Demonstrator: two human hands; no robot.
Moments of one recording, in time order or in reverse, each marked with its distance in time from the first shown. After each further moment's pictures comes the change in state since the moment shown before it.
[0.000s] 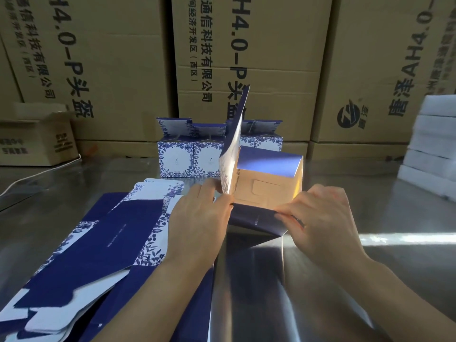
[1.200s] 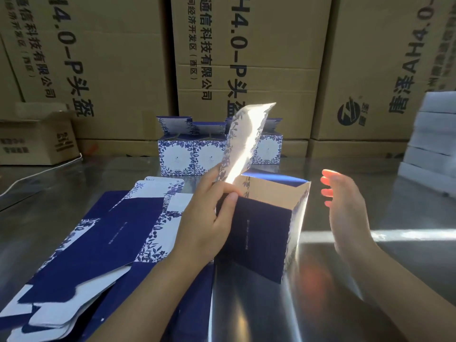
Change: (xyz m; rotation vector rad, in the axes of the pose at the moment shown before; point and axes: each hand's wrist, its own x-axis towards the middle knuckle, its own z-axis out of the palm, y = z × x) left_hand 0.000 0.002 0.006 -0.742 -0.096 -0.235; right_hand -0.001 0.023 0.008 0.877 0.069 1.120
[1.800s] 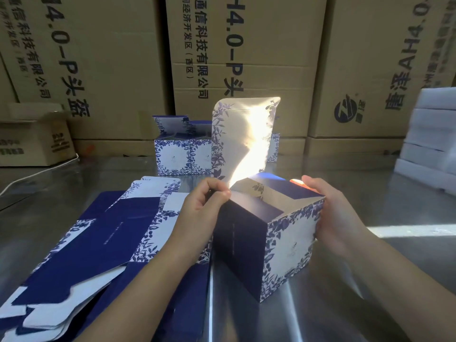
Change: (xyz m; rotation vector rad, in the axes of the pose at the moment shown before) left_hand 0.003 0.000 0.002 -0.545 -0.029 -0.345; right_hand -0.002 -0.010 -0.001 0.433 -0.467 0.517
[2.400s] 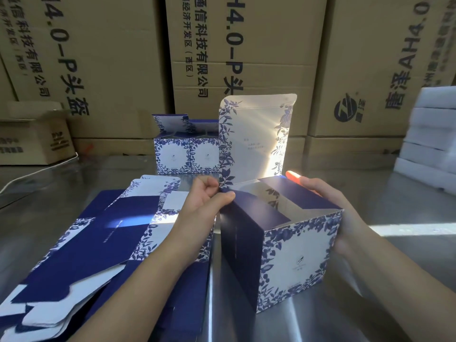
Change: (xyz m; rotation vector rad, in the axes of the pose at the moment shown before) left_hand 0.003 -0.002 0.001 -0.248 -0.080 -0.068; right_hand -0.008 -0.004 -0.003 0.063 -0.150 0.026
